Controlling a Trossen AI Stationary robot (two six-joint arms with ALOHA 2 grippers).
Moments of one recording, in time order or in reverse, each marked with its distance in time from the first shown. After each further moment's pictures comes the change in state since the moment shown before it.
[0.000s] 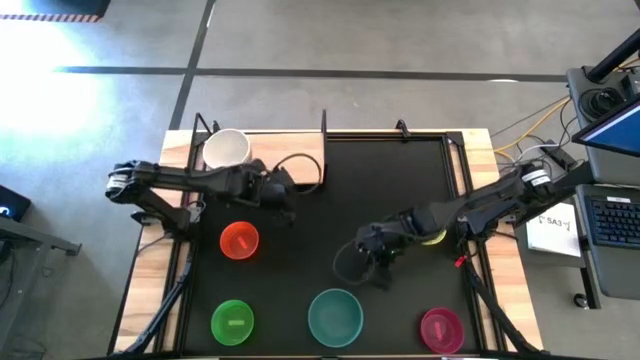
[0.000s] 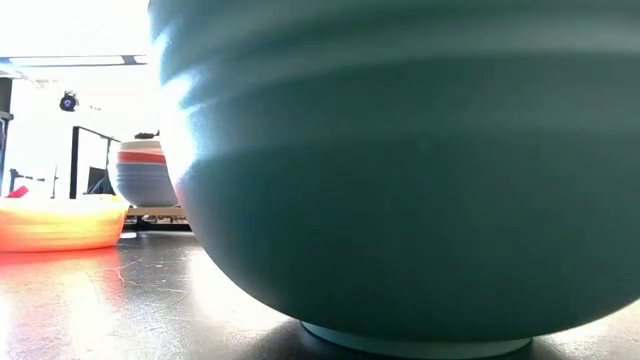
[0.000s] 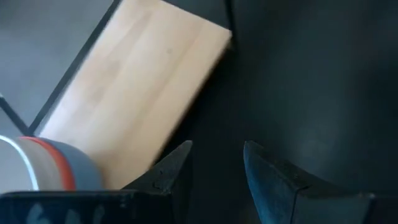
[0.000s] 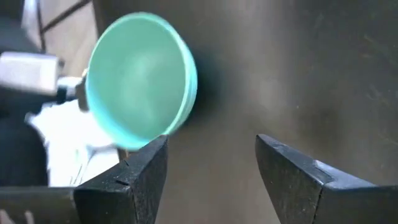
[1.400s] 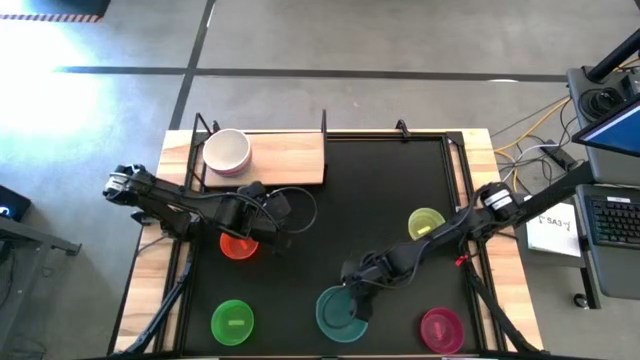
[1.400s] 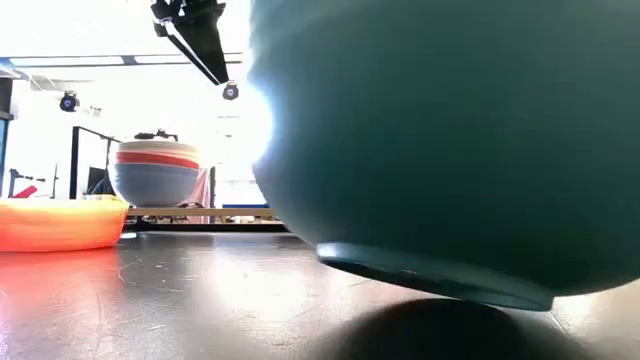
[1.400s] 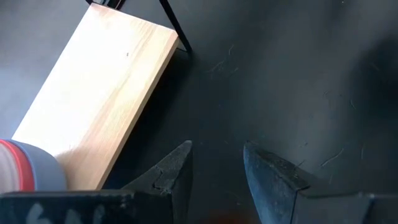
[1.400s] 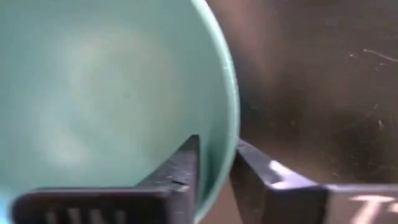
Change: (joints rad) left arm -0.222 0.000 -0.011 -0.005 -0.053 -0.128; right arm 0.153 0.339 -0.020 0.288 0.133 0.152
